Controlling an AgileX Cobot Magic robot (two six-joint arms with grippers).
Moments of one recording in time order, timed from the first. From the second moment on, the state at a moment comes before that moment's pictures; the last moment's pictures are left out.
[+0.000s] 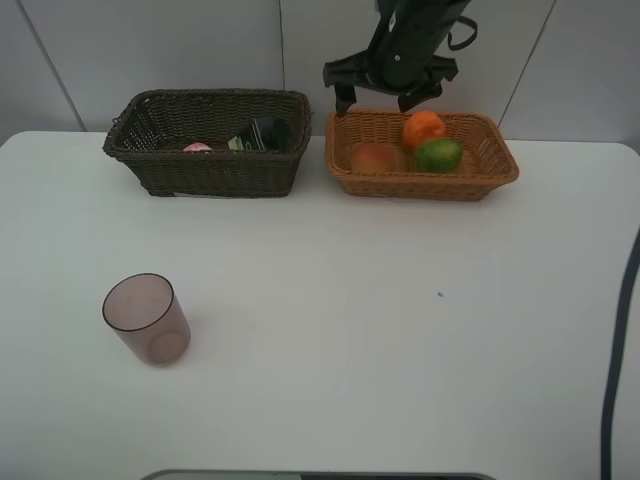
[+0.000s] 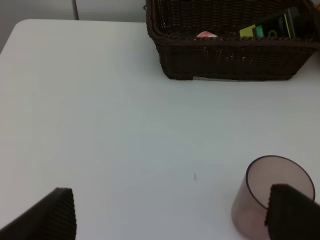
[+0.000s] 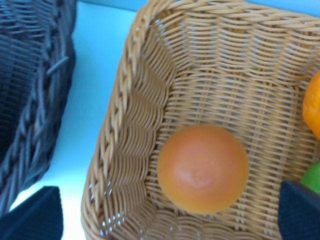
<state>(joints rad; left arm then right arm) -0.03 -0.01 -0.50 -0.02 1.07 -0.05 0.46 2.09 -1.77 -0.19 0.81 0.35</state>
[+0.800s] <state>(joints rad) -0.03 -0.01 -0.50 -0.02 1.07 -0.05 0.20 1.23 -1.05 -0.17 0.89 0.30</state>
